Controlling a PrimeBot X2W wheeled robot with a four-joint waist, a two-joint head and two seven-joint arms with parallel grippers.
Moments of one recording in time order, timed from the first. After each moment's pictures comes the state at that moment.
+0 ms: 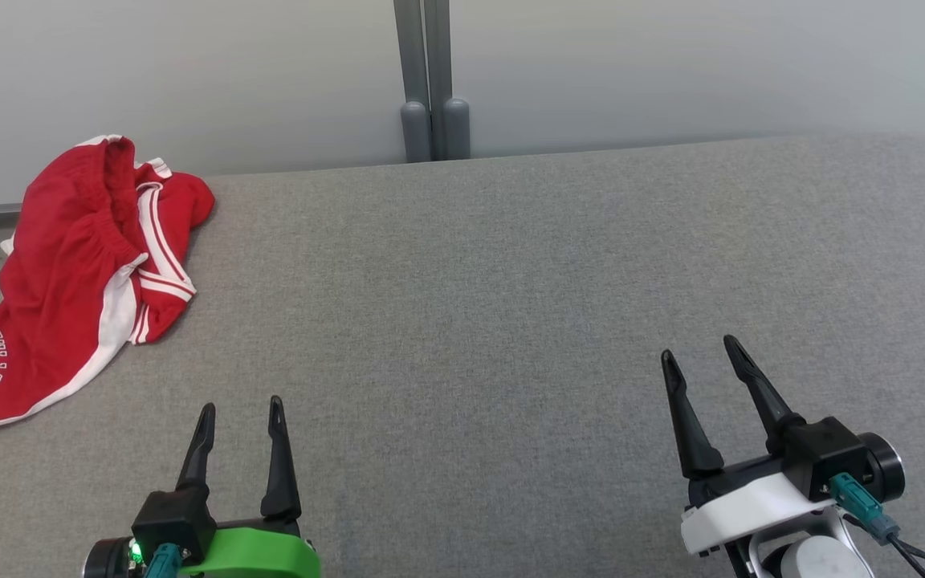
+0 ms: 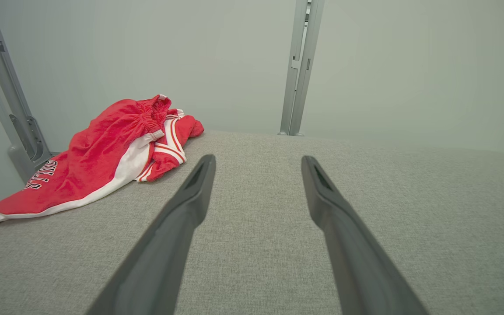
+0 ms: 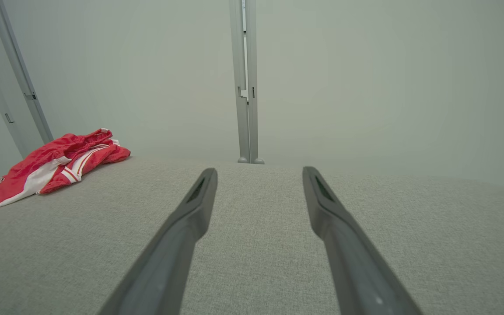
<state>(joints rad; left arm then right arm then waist) 0.04 0.05 -0.14 0.14 -0.21 0.08 -0.26 -0.01 -0.05 0.12 0.07 0.07 0.13 -0.26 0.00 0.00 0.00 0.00</state>
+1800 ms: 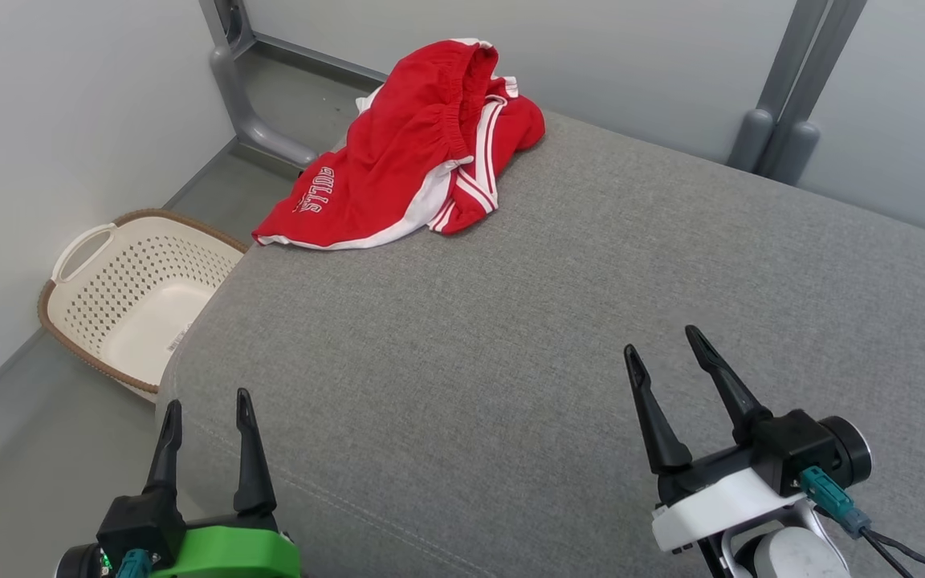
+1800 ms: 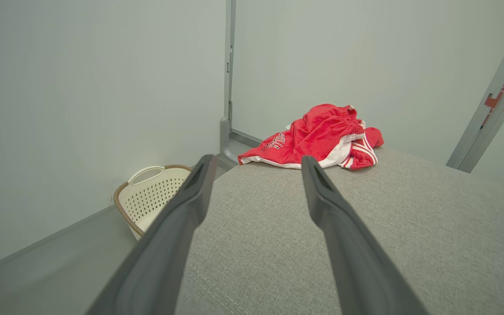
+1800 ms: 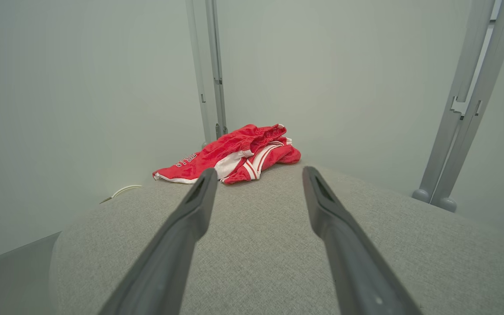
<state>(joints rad) 0.06 0.05 -0.11 0.09 -0.23 0.10 -0.26 -0.04 -0.05 0.19 0.06 0.07 0.13 -0.26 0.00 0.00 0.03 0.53</state>
